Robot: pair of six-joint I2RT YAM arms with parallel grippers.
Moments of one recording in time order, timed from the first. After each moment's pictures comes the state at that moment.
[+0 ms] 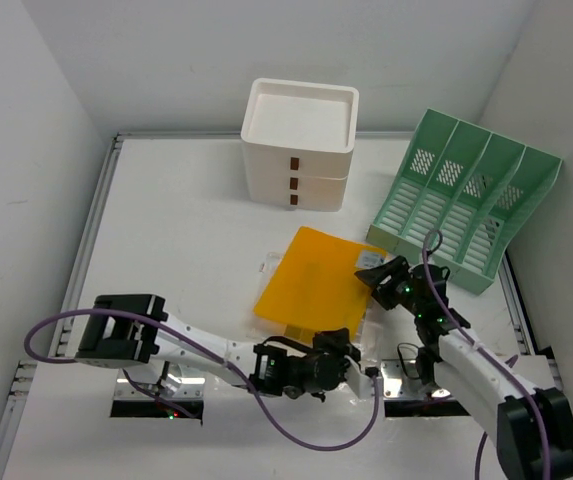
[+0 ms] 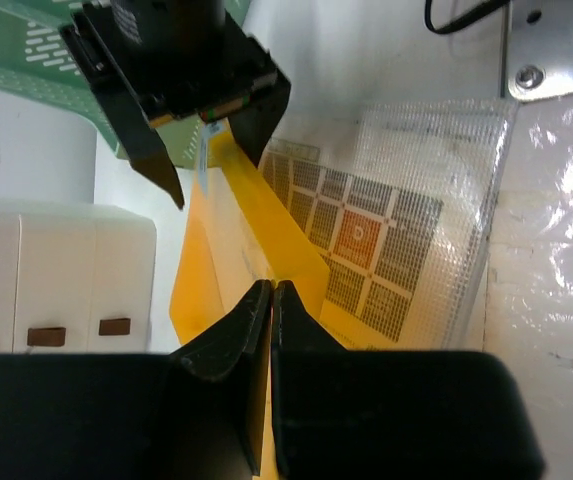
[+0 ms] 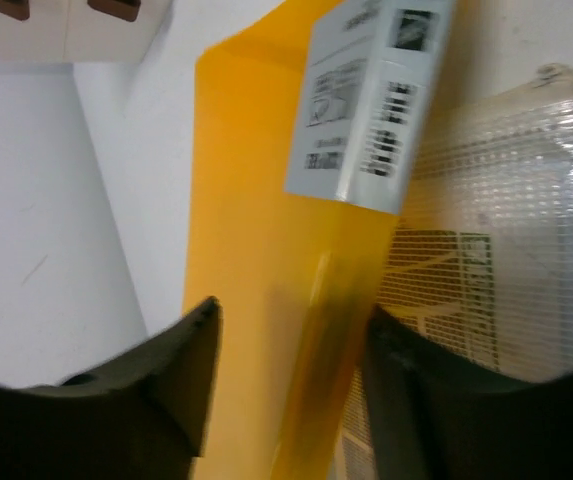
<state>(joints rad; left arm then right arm) -1.66 1.59 0.82 0.25 -0.64 0.62 0.21 0.76 0.05 0.17 -0.23 1.14</state>
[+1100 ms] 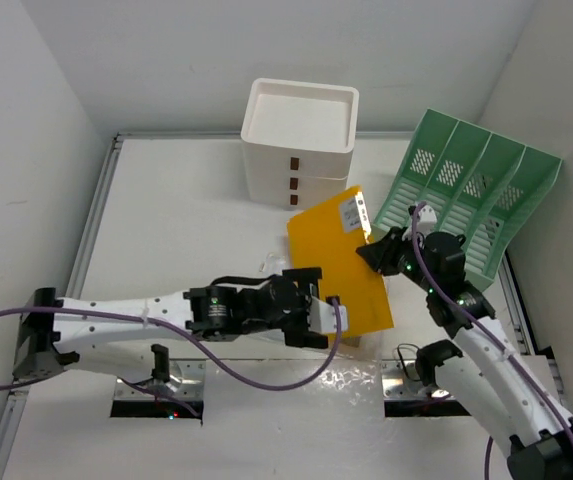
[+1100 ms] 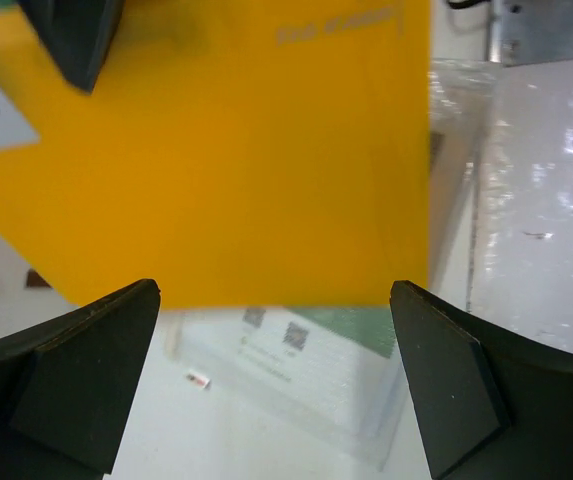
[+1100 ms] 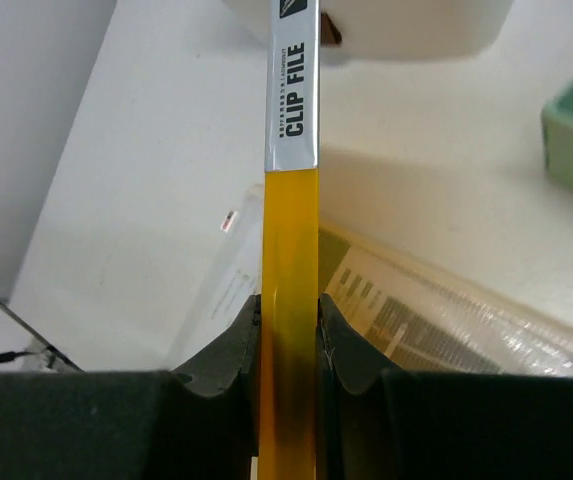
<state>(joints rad) -1.39 1.22 0.93 -0.31 -0.16 0.42 0.32 0.67 0.41 -0.09 -0.25 0.55</state>
